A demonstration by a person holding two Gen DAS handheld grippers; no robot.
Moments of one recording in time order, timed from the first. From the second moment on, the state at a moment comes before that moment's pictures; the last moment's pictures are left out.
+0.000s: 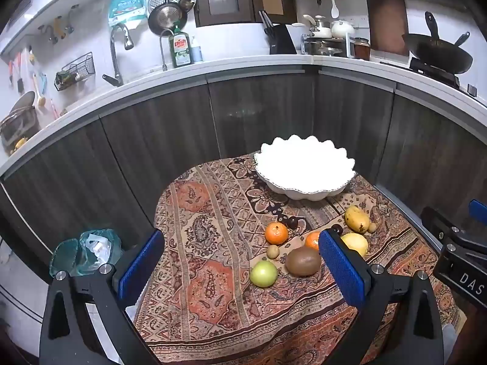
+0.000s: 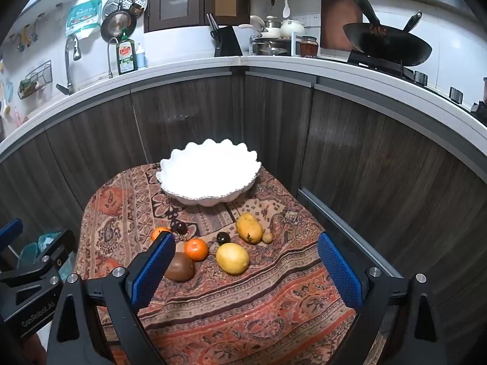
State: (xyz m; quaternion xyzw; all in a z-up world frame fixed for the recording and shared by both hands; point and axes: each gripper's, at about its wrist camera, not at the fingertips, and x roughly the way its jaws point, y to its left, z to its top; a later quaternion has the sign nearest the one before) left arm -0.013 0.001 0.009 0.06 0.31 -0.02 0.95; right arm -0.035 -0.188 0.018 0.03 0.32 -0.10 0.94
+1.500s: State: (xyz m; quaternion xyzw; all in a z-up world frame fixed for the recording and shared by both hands) left arm -0.007 0.000 0.004 0.07 0.32 -0.02 0.95; right arm -0.027 -0.187 0.013 0.05 0.33 -0.10 0.94
